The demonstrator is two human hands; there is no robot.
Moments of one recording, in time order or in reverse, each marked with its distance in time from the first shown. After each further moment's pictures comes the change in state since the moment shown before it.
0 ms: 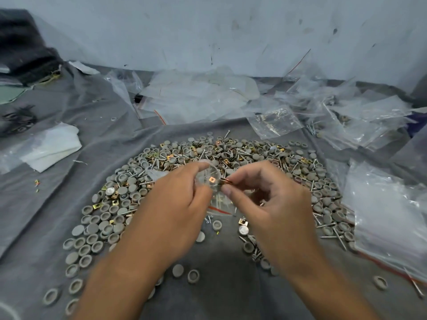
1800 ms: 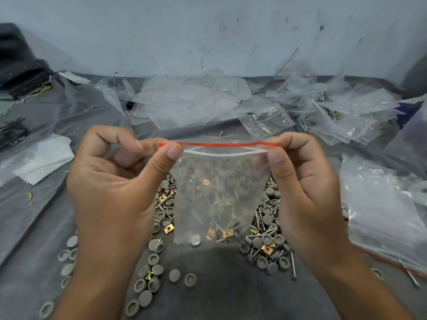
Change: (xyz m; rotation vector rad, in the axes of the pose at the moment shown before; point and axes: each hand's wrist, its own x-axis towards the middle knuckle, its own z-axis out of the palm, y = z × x) left_hand 0.007 0.000 -0.024 -0.454 0.531 0.224; right_hand 0.012 -0.004 -0.024 0.394 0.135 -0.058
